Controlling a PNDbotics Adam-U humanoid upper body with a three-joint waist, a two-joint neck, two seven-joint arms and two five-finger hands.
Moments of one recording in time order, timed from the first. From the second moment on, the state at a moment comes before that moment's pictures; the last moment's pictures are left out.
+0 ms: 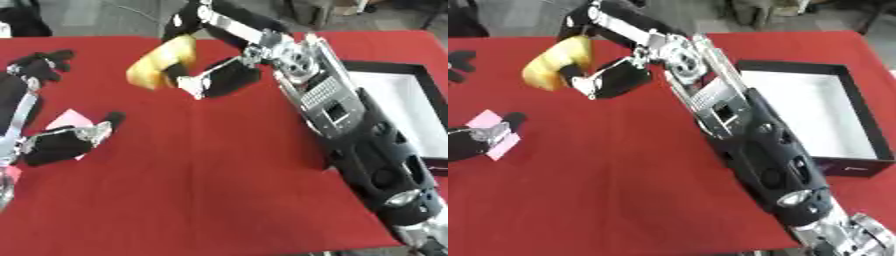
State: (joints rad) left arm -0.41 0.65 -0.33 -1.98 -0.62 0.50 0.11; right arm -0.89 -0.26 0.31 -1.70 0.37 0.10 0.40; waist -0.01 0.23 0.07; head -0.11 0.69
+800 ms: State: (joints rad) left arm -0.31 0.65 -0.12 -1.95 -0.47 0.56 0.41; right arm -0.60 -0.53 -0.01 -1.72 0.37 0.32 0.15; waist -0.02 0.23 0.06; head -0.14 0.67
